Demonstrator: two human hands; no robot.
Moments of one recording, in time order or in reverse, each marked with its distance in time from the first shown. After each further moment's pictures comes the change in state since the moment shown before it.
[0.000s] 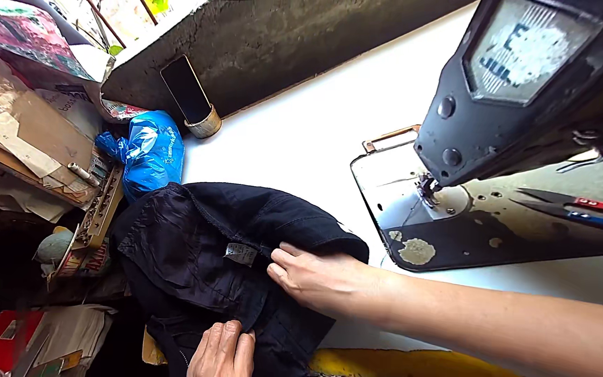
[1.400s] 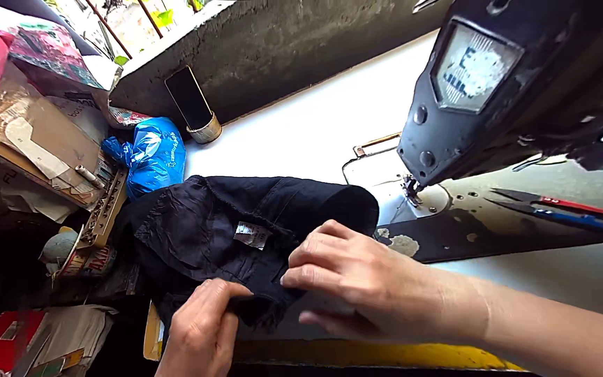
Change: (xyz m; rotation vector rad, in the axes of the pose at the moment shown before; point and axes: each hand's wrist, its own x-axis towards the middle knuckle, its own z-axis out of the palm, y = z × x) left_hand 0.051 -0.025 -0.037 -0.571 0.090 -0.067; right_hand -0.034 0.003 -0.033 0.078 0.516 -0.181
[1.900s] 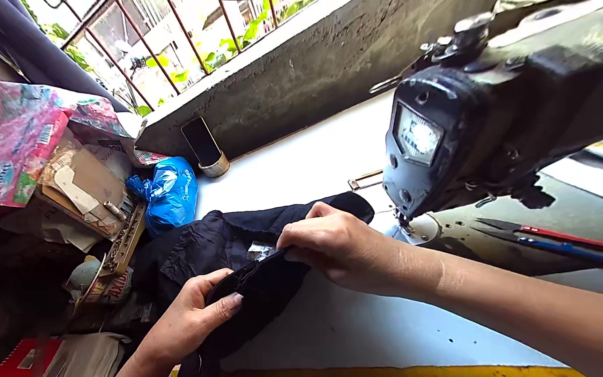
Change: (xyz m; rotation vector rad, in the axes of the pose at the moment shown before) left_hand 0.049 -0.025 -0.035 -0.788 -0.295 -0.358; right_hand 0.040 0.034 -0.016 0.060 0.109 0.133
